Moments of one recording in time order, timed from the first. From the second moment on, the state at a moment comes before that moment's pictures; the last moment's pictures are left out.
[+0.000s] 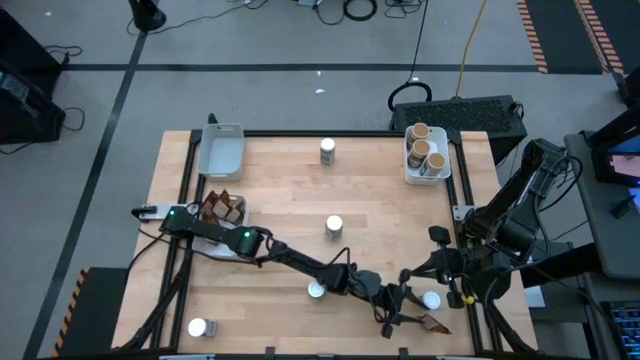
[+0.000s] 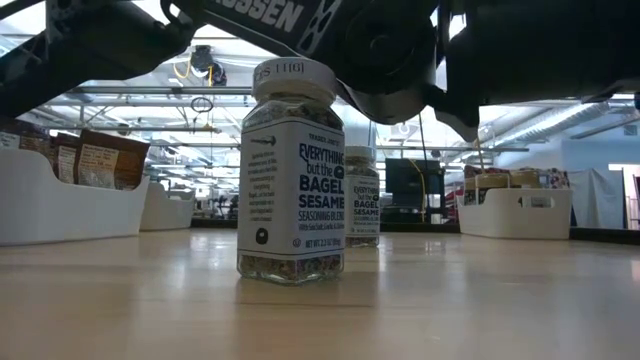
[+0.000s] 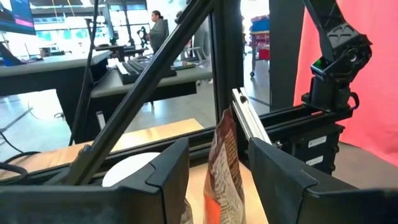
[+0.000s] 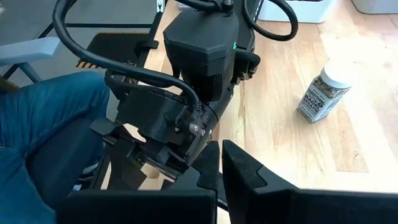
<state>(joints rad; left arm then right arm) -0.33 2.84 2.36 0.54 0.10 0.11 0.96 1.02 0.94 -0.70 0.60 0.69</state>
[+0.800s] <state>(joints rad) -0.33 2.84 2.36 0.54 0.08 0.07 0.96 1.02 0.94 -0.71 0.60 0.69</state>
